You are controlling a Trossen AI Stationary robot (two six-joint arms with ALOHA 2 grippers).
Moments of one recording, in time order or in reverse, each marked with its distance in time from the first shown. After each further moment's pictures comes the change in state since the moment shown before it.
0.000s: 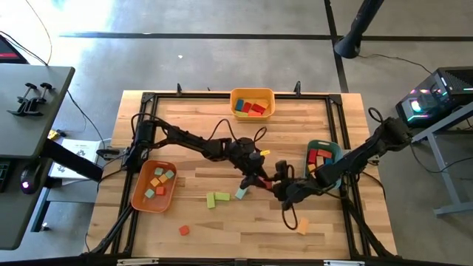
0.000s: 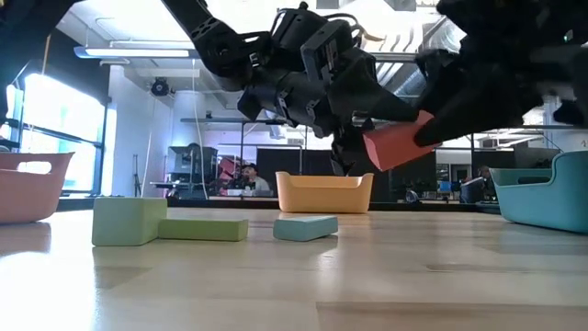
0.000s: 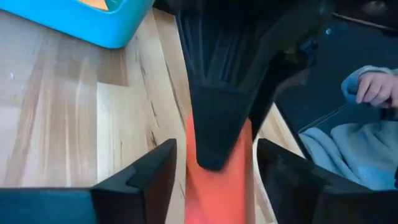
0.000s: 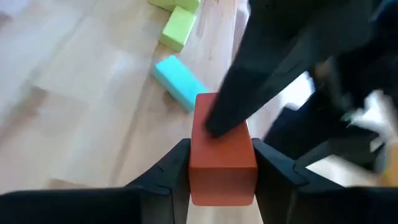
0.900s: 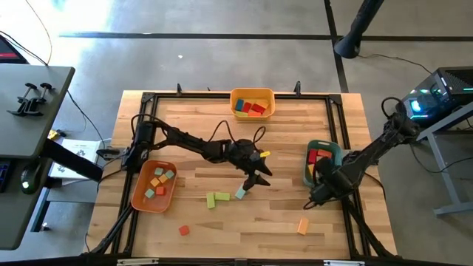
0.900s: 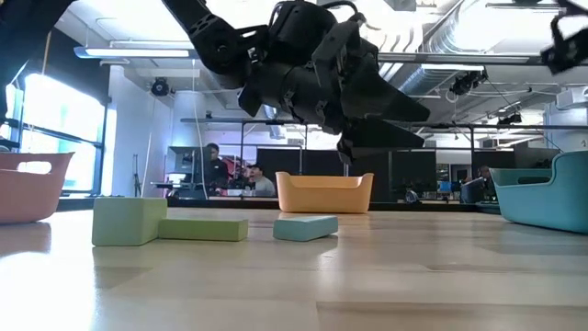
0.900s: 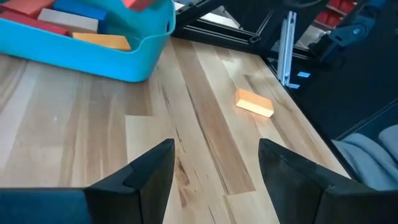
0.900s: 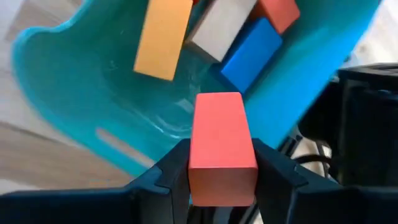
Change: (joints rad) left arm -0.021 0.000 0.000 0.054 -0.134 0.109; right arm 0.152 -0.130 0.239 -1.516 -0.466 1.792
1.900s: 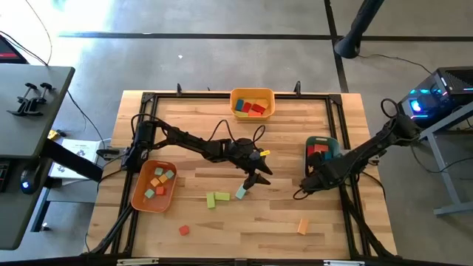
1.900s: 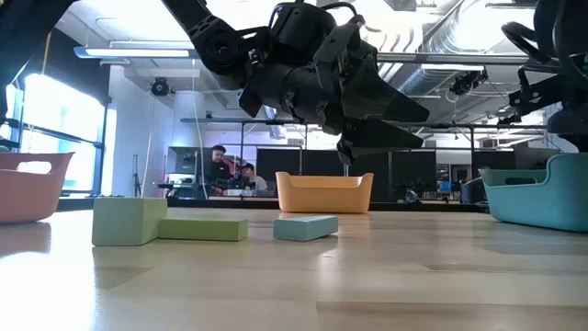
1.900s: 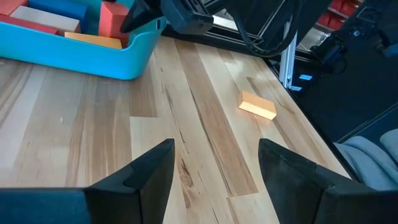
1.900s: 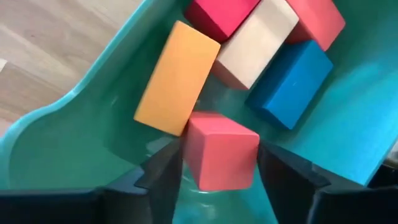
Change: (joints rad) left arm 0.001 0.000 -0.001 0.005 -0.001 -0.006; right arm -0.164 0.000 -0.181 0.224 0.124 -0.181
